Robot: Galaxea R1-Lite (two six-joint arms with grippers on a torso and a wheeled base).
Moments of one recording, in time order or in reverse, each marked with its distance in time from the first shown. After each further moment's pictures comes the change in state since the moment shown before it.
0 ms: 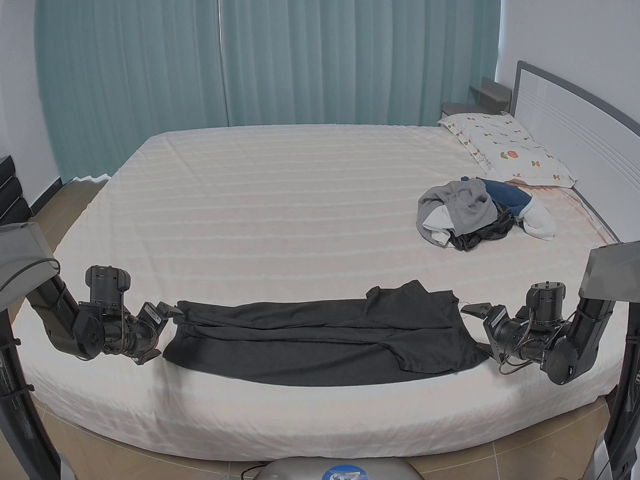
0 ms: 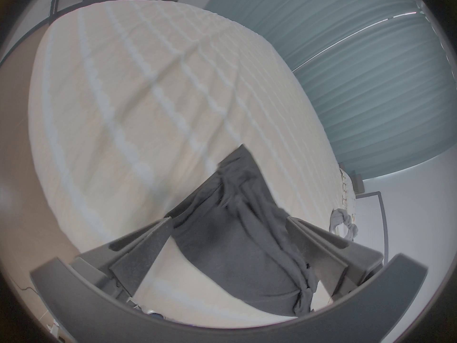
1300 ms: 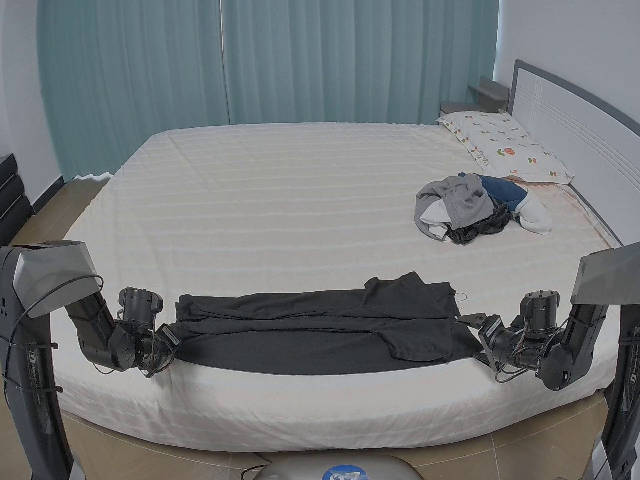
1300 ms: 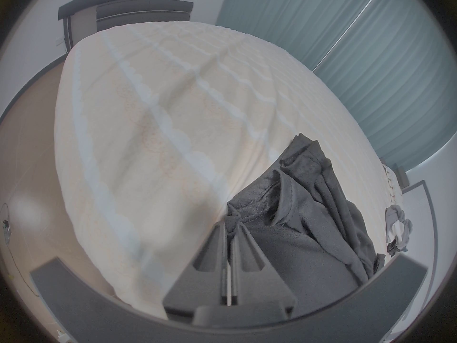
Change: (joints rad) left arm -0.074 0.217 -0.072 -0.040 0.326 0.064; right arm 0.015 0.052 0.014 -0.022 -0.004 -0.007
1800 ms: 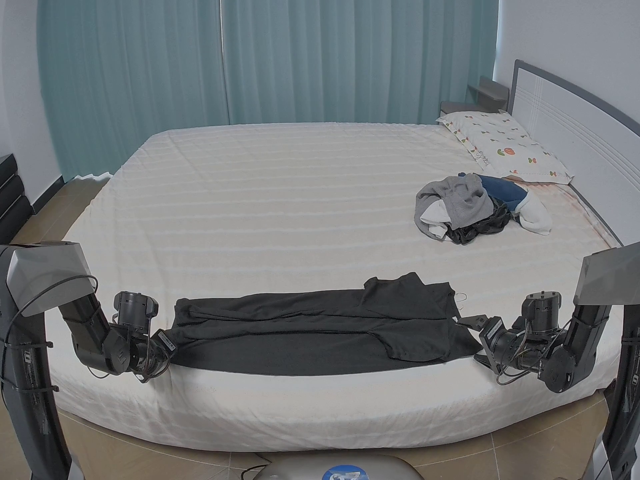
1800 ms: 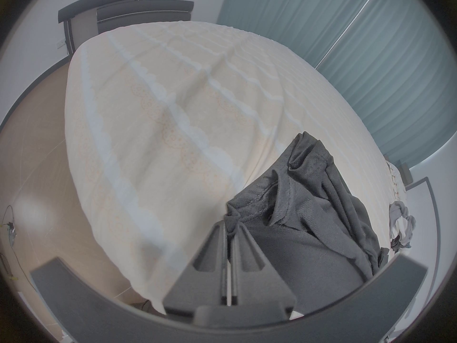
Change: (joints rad) left arm 0.014 -0.026 0.055 -0.001 -0.001 0.018; right arm 0.010 -0.025 0.031 0.000 -0.006 -0.001
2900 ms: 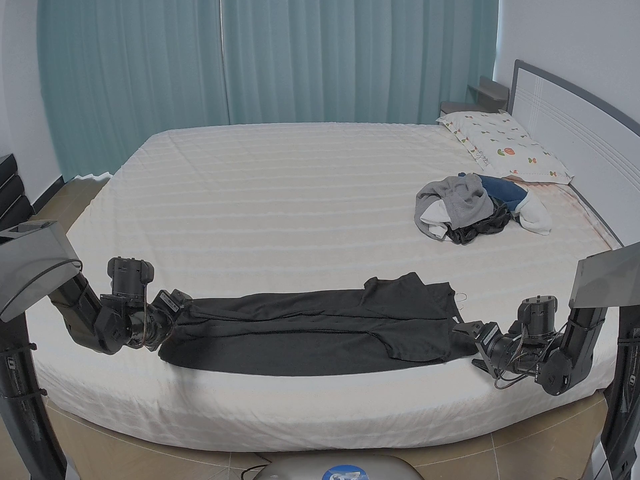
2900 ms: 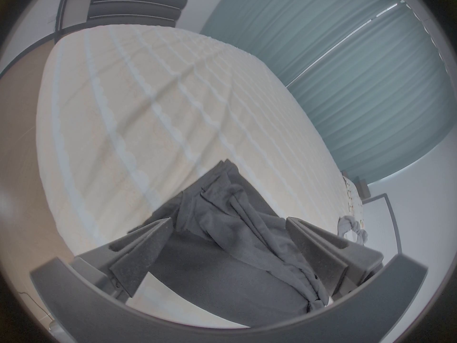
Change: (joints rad) left arm -0.039 -0.130 -0.083 -0.001 -0.126 -0.097; right arm 0.011 0.025 0.002 0.000 0.000 -0.031
